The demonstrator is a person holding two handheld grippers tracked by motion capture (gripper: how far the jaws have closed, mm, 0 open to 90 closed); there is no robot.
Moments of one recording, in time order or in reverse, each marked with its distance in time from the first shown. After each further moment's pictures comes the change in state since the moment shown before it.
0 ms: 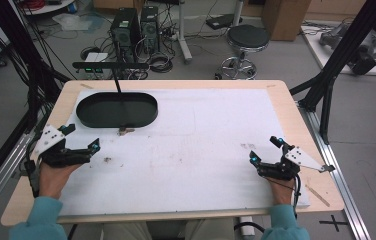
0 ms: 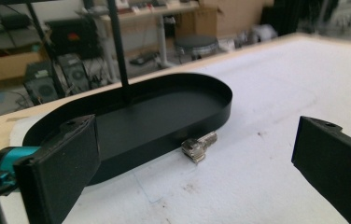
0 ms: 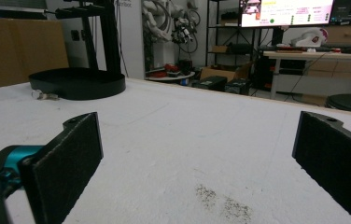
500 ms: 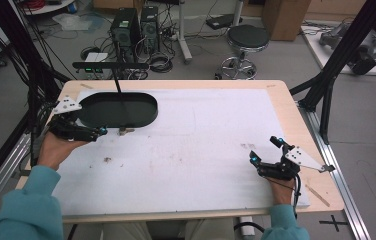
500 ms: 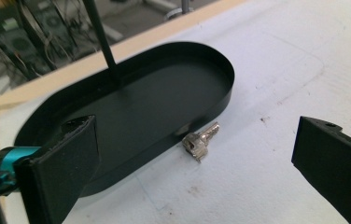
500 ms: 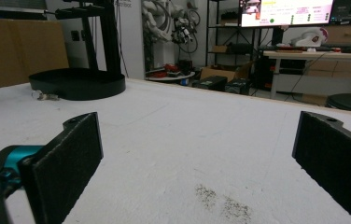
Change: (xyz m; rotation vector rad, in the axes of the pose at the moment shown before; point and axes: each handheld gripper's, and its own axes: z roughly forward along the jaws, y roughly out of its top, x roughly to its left) left arm 0.010 0.066 0.048 0.332 -0.065 0.032; right arm 0.000 0.000 0.000 0.002 0.004 0.005
